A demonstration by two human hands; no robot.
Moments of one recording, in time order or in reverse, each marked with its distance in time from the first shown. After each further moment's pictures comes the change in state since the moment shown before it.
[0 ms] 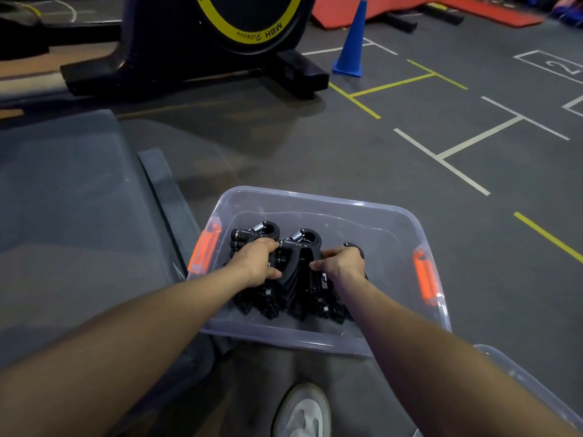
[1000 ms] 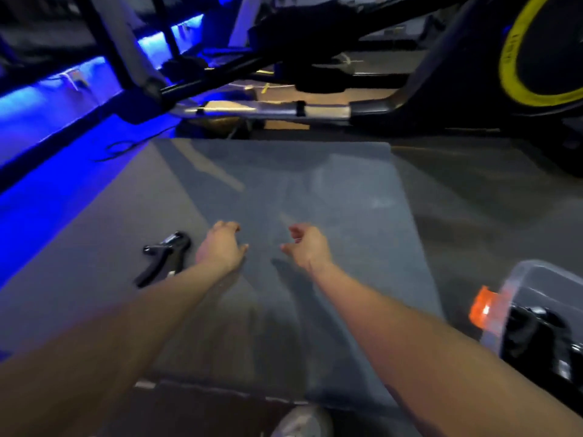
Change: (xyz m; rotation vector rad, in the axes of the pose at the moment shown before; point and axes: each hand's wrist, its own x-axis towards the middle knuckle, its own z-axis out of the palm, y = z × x) left_hand -0.321 -0.334 -0.147 -0.153 0.669 -0.846; right_hand -0.286 -0.114 0.388 -0.382 -0.681 -0.833
